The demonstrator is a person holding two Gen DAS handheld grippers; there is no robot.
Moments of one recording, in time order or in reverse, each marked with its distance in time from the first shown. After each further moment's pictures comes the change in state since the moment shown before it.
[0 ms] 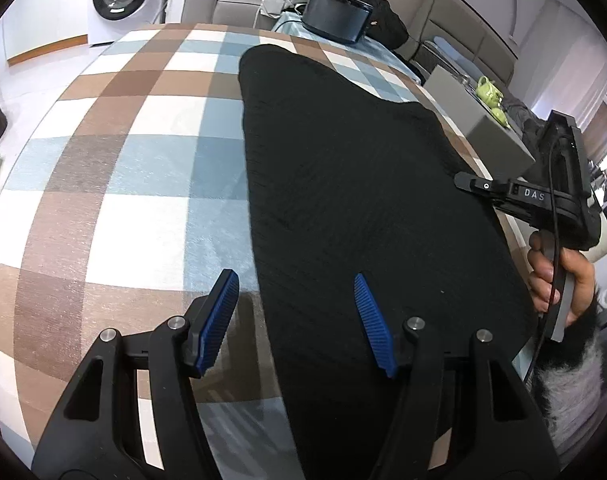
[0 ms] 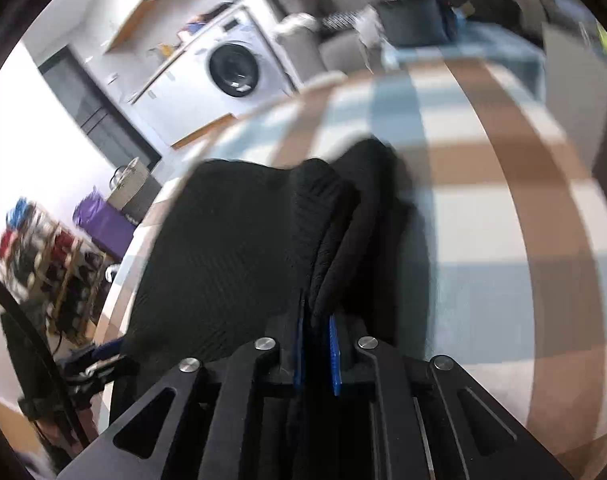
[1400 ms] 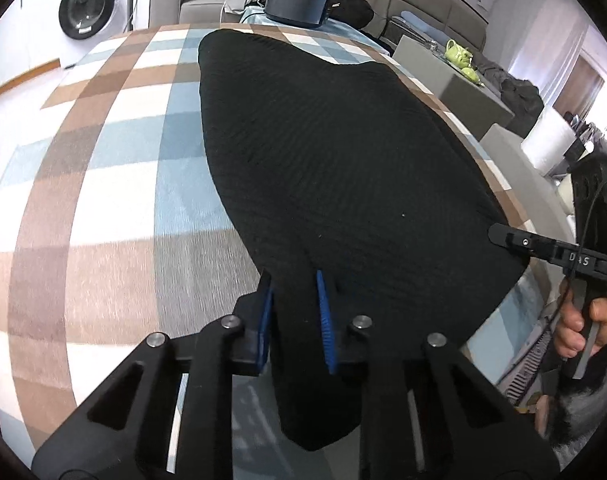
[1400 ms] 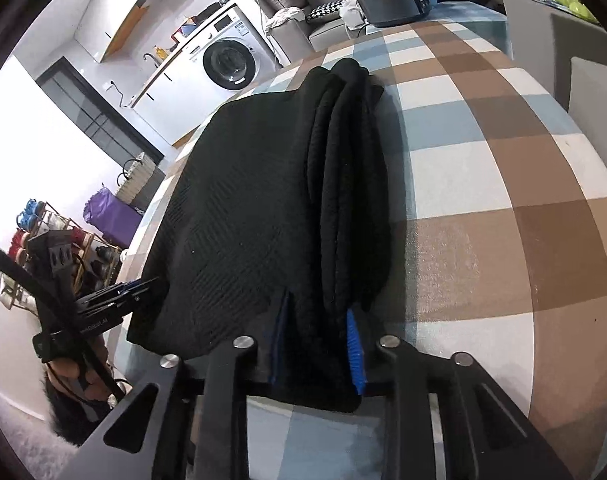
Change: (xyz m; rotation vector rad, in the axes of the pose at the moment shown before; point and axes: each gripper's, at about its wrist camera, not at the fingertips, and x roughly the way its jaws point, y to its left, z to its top) left arm -0.010 -0.021 -0.039 0.153 0.026 -0.010; right arm -0.059 0.020 -0.124 0.029 0.001 -0.021
